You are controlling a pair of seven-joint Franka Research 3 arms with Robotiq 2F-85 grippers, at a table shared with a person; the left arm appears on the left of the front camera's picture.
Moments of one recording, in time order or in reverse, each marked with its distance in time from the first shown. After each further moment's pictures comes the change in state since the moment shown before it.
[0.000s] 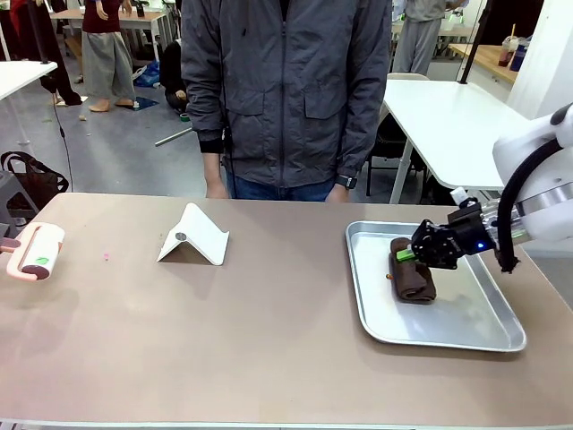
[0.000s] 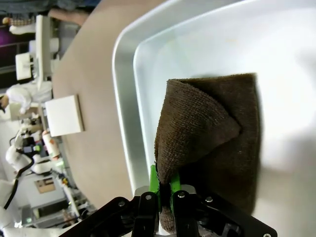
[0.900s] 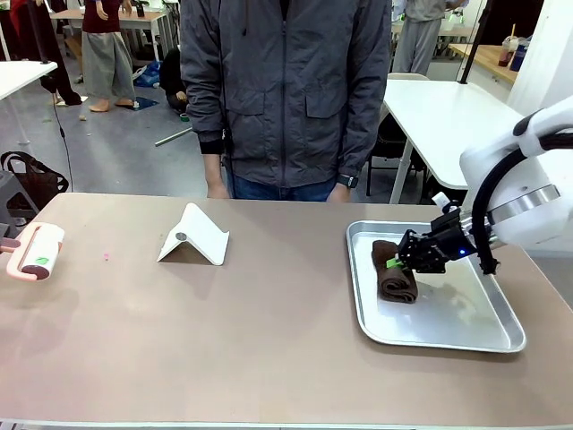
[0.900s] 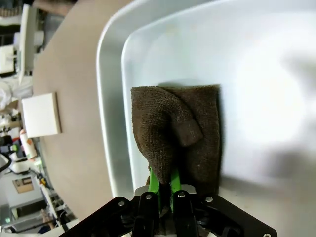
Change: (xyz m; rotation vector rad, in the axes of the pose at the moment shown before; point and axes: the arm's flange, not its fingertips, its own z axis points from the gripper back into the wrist) left arm 0.000 0.000 0.000 0.000 0.000 0.000; right arm 0.002 -0.001 -0.025 -0.122 -0.031 0.070
